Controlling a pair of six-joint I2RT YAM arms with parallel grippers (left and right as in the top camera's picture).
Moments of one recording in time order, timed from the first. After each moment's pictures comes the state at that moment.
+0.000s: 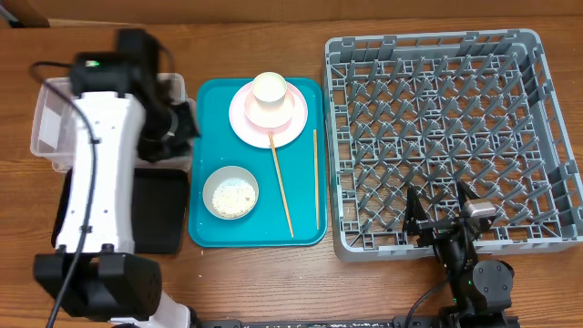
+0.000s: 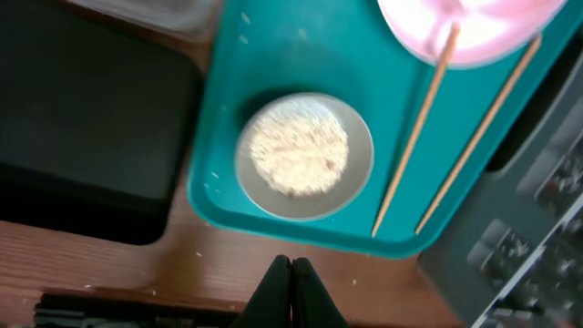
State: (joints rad) left arm -0.01 1.74 1.81 -1.59 0.14 -0.36; right arm 0.12 0.01 0.02 -0.03 -0.05 0.15
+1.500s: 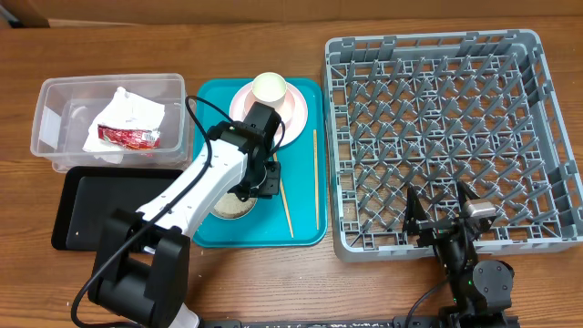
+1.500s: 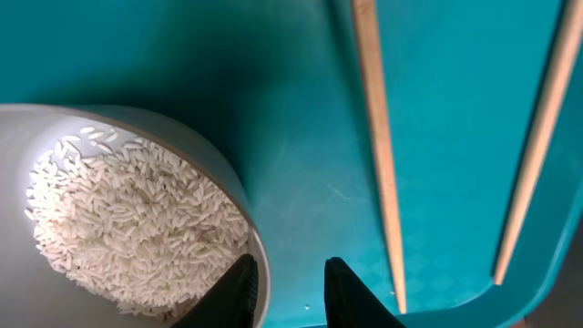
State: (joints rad) left arm -0.42 1.75 1.20 -0.95 0.06 -0.36; right arm 0.12 0.01 0.02 -0.03 -0.05 0.15
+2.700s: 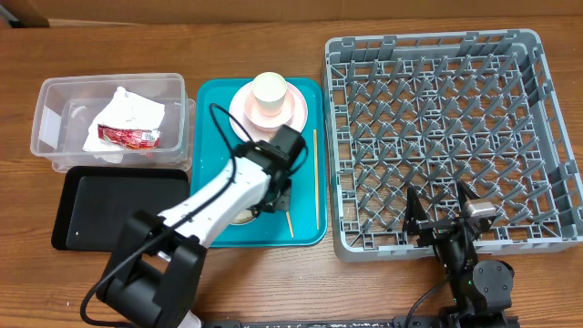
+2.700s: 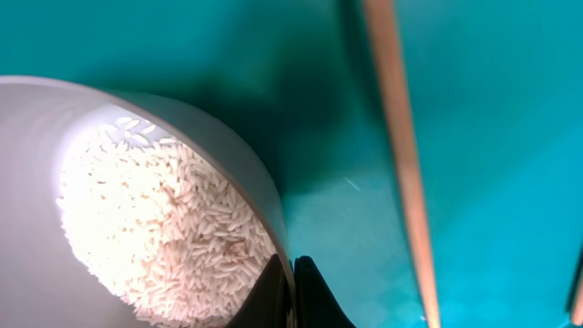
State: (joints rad) left arm -0.57 1.75 1.12 -0.90 -0.13 -0.47; right arm 0.12 0.01 0.02 -0.03 -0.05 0.15
